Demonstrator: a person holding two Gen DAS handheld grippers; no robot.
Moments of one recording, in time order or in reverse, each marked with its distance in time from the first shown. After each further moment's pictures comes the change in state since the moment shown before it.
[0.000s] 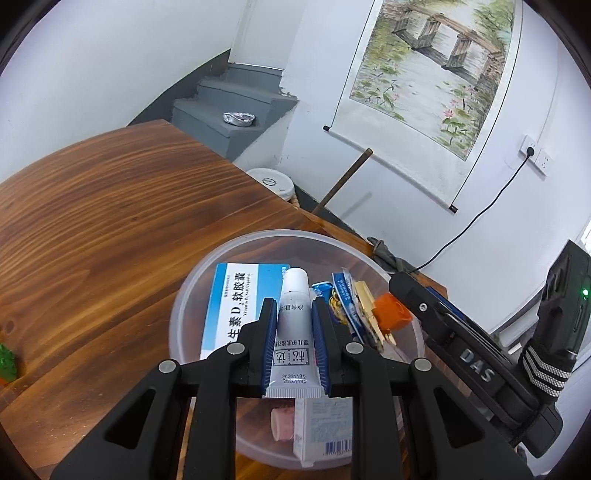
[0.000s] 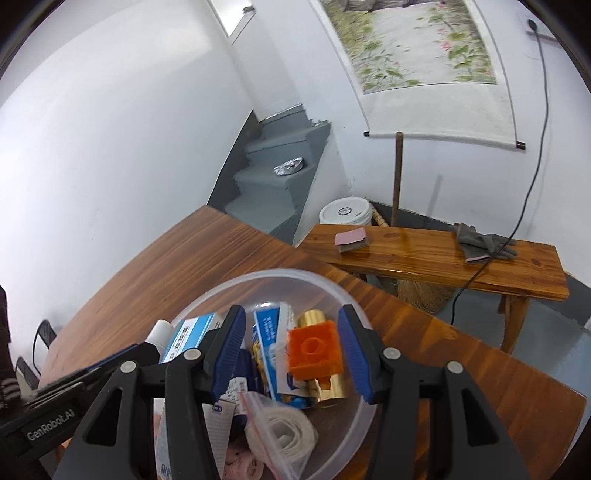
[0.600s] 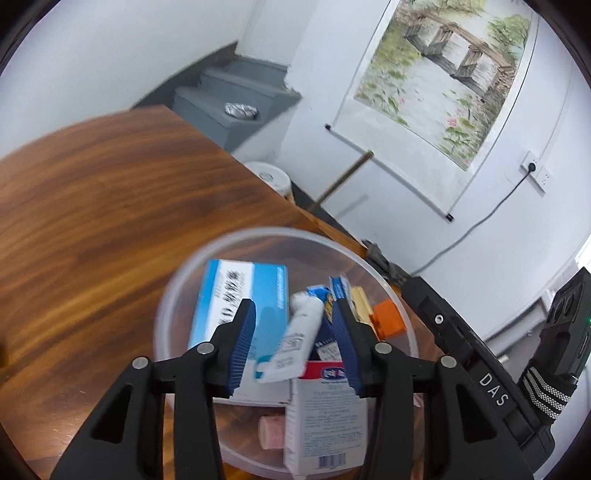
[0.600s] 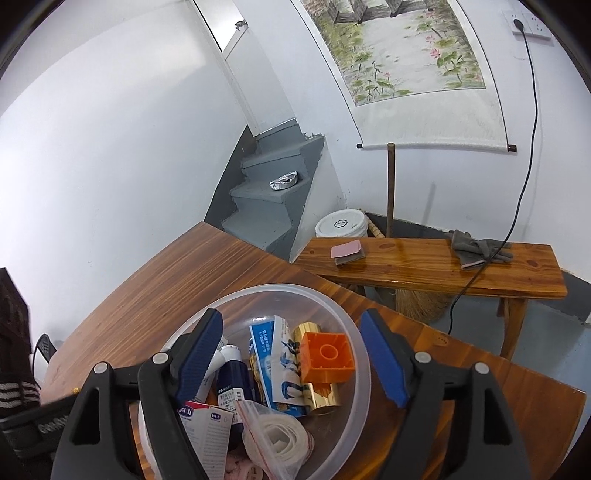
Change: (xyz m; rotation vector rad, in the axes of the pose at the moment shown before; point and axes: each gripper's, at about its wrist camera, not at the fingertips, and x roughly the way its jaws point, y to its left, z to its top) left arm 0.003 0.003 -0.001 -0.054 -0.005 -0.014; right arm -0.008 0.000 0.002 0.015 -0.058 -0.014
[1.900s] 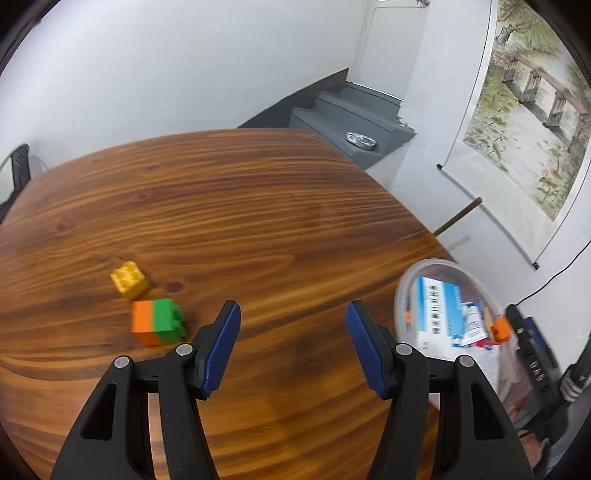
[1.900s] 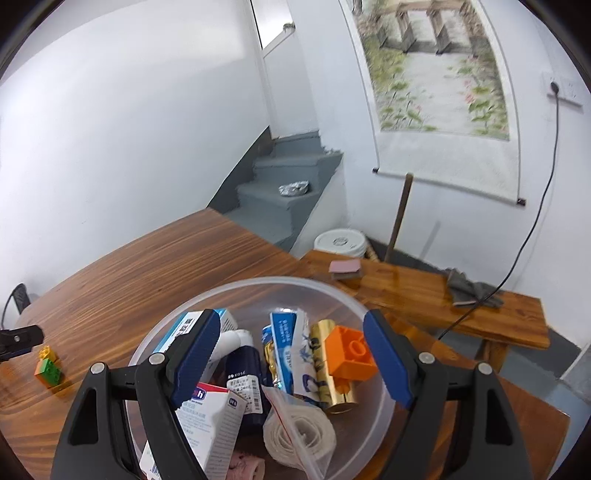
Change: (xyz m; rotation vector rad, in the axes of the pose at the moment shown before) left arm -0.102 0.128 -0.018 -0.166 -0.084 0.384; right arm -0.004 0.036 -0.020 -0.217 -0.055 -0.057
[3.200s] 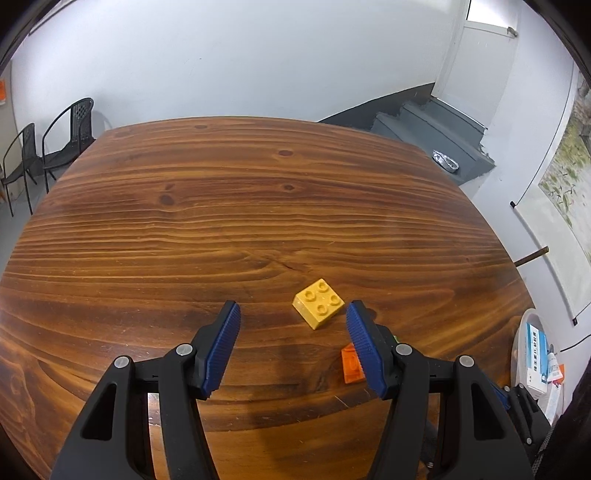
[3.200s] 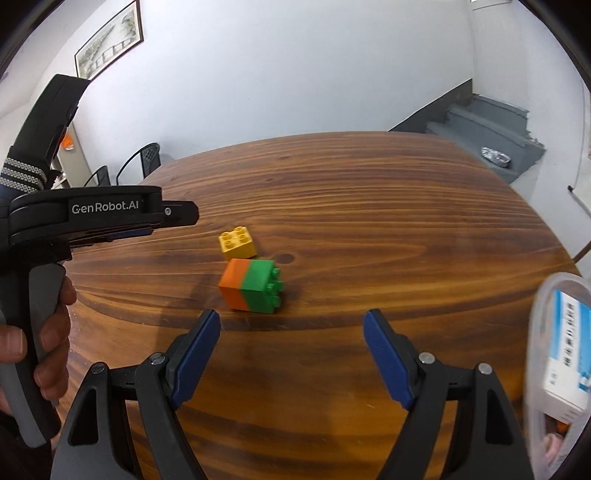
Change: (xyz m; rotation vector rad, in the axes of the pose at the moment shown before) left arm 0.009 0.172 0.015 -0.203 0.037 0.178; right arm 0.017 0.281 -0.072 -0.430 0.354 0.563
